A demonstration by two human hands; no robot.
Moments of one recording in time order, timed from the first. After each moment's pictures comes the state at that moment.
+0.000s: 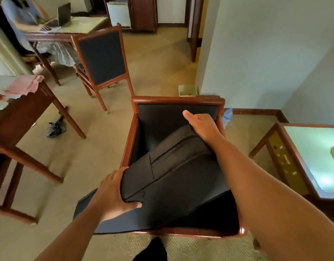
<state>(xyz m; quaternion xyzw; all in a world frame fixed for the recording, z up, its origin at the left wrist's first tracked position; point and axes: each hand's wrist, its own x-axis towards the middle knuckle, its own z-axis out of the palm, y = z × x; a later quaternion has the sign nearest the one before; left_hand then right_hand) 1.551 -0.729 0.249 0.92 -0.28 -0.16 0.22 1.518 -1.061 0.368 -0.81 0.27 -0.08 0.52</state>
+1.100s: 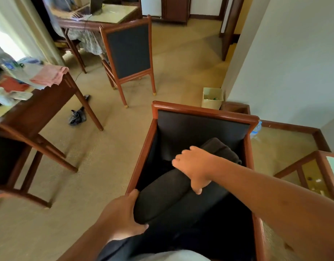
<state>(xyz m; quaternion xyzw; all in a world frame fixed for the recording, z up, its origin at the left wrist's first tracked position) 1.583 -0.763 0.264 0.93 -0.23 -0.26 0.10 1.609 -1.043 0.338 -0.93 -0.24 0.26 -0.10</state>
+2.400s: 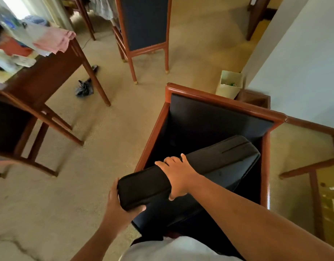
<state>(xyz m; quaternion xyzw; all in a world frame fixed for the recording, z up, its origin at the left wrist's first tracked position) 1.574 -0.727 0.168 0.85 0.11 -0.20 0.48 1.647 -0.980 0.196 -0.93 -0.20 0.29 0.05</state>
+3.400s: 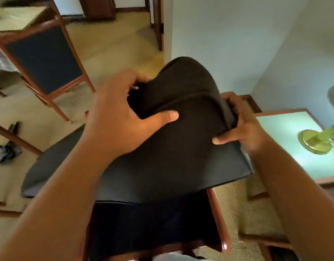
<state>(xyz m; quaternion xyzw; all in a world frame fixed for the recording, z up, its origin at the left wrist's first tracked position) 1.609 -1.014 0.484 0.80 -0.45 0.06 0.39 1.451 -1.250 0.414 -0.75 0.15 -0.16 0.62</state>
